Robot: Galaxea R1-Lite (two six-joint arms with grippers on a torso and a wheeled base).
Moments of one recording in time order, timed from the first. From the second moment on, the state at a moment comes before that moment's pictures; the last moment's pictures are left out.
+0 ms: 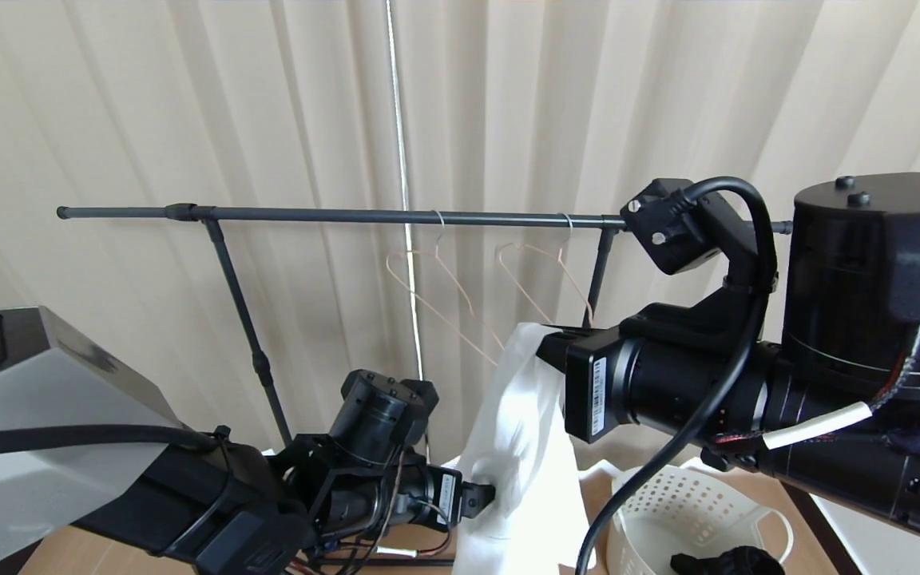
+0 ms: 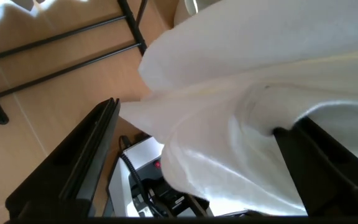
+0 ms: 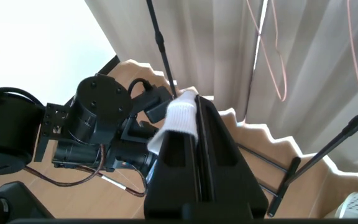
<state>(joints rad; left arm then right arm) -0.71 2.00 -0.75 -0.48 -0.05 -0.37 0.94 1.56 -0.96 -0.30 -0.25 0.29</state>
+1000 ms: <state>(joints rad) -0.72 1.94 -0.65 -0.56 0.03 -0.36 0.82 1.53 -0.96 -0.30 -0.26 0.26</state>
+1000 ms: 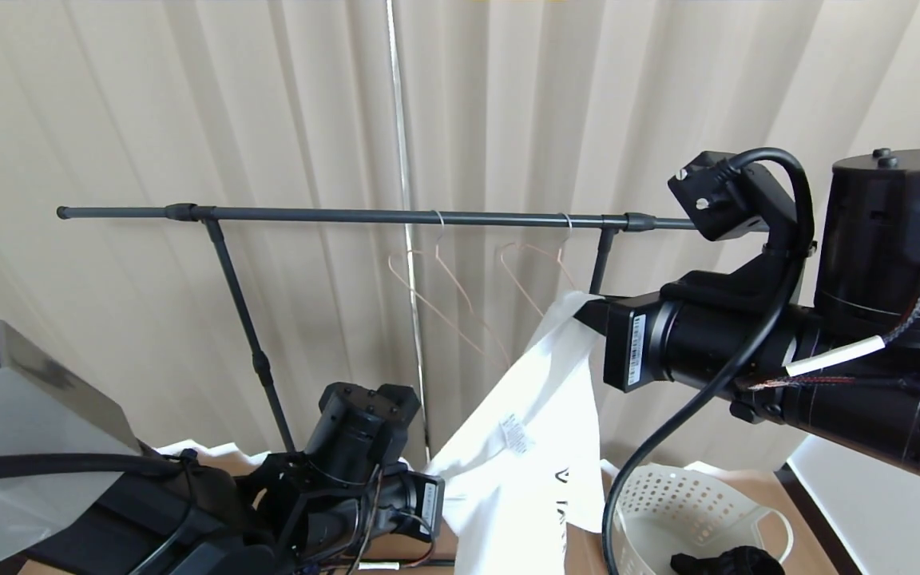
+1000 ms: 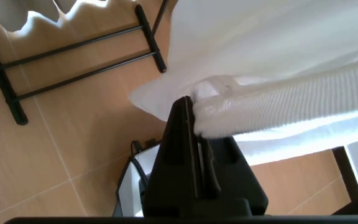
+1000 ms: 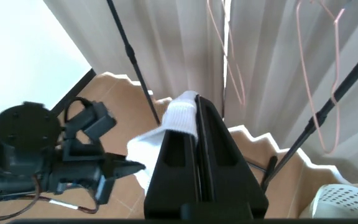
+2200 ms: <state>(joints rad) -0.59 1.72 -0.83 -0.54 0.13 -0.21 0.77 1.67 -0.95 -0.28 -0.59 0.06</state>
